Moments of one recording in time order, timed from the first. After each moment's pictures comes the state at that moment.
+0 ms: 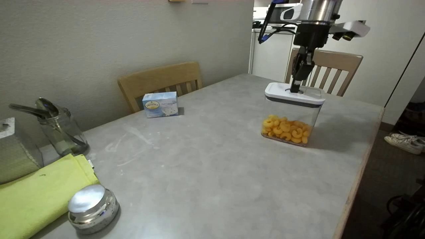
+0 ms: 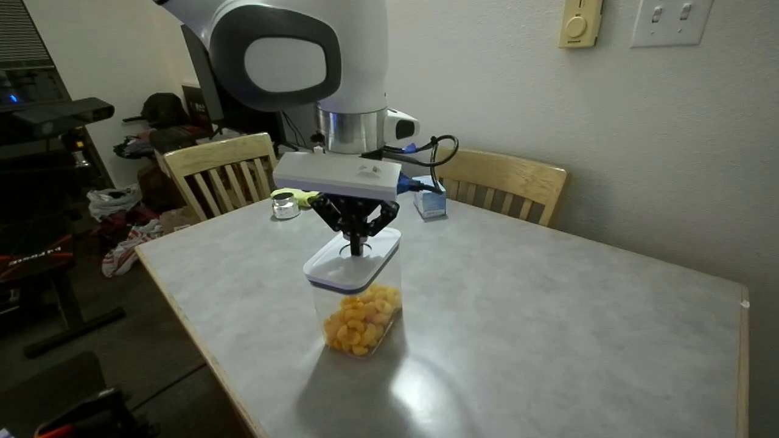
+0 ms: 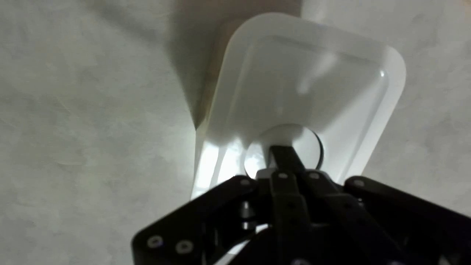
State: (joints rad) arm -0.11 0.18 -0.10 -2.20 0.22 2.37 -0.95
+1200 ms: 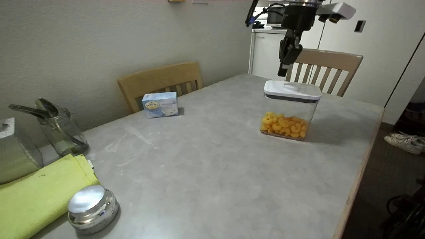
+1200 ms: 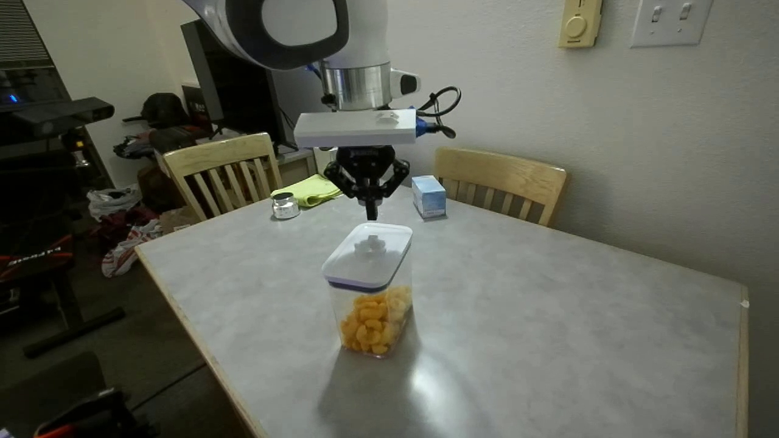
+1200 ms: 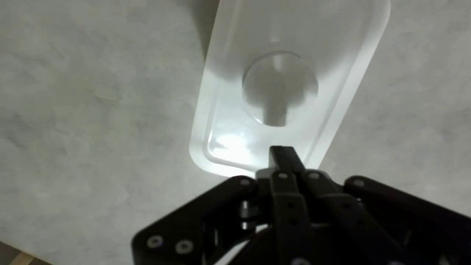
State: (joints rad) arm -0.11 0.18 -0.05 -2.09 0.12 2.35 -0.95
